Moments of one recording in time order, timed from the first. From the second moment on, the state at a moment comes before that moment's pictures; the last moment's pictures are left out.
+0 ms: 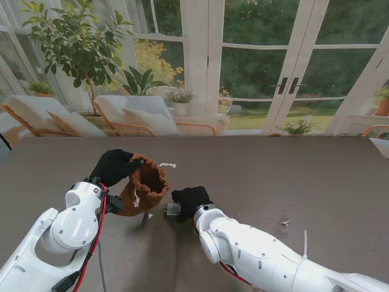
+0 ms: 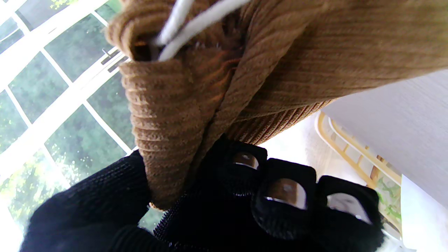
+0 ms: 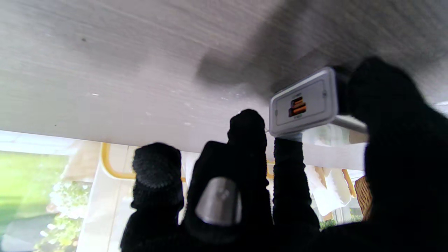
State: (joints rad) left arm 1.63 -1.14 -1.36 -1.88 0.41 0.21 0.03; right arm -0.98 -1.29 0.31 -1.10 -0.76 0.37 -0.21; left_hand 0.66 -0.43 0.91 -0.07 1.11 0.23 1.05 0.97 1.31 0.25 1.03 1.28 1.22 0.33 1.53 0.85 0.97 0.48 1.80 0.60; right_hand 0.53 -0.74 0.64 -0.05 0.49 -0.16 0.77 0.48 1.03 -0.05 0.95 0.99 1.30 -0.21 1.51 0.94 0.65 0.08 1.61 0.80
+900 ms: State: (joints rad) left arm 1.63 -1.14 -1.36 -1.88 0.41 0.23 0.02; right arm -0.92 -1.33 0.28 -1.01 -0.70 0.27 -0.22; left_hand 0.66 -0.43 0.91 -0.07 1.11 0.23 1.05 0.97 1.31 0.25 1.03 1.28 1.22 0.33 1.53 0.85 0.97 0.48 1.80 0.60; right_hand 0.40 -0.96 1.11 -0.36 0.69 -0.06 0.86 0.28 1.13 -0.08 1.00 1.15 1.32 -0.24 1.62 1.01 0.65 0.05 1.68 0.80
